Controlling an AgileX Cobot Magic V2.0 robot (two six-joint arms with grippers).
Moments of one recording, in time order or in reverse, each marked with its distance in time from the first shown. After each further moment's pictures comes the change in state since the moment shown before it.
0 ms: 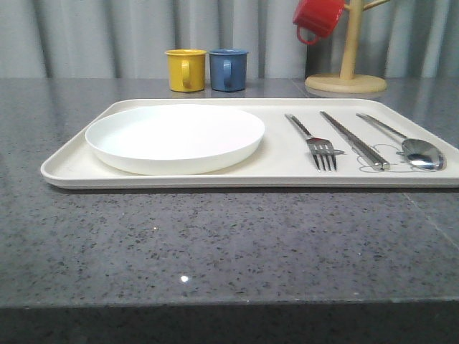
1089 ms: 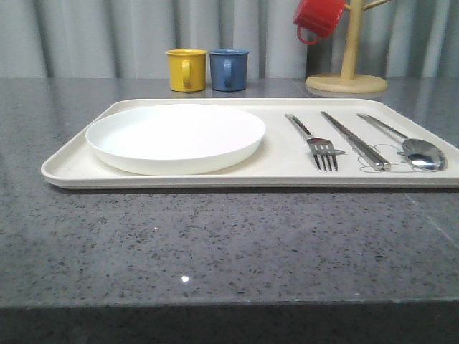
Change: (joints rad) left arm 0.000 0.000 0.000 0.000 0.000 0.000; right arm 0.000 -0.197 0.082 0.000 -0.029 -0.001
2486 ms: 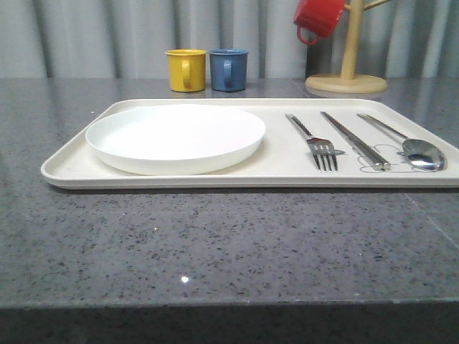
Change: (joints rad) left arm 0.548 -0.479 0.699 0.015 -0.680 0.000; right arm 0.000 0.000 0.000 0.000 0.000 0.000
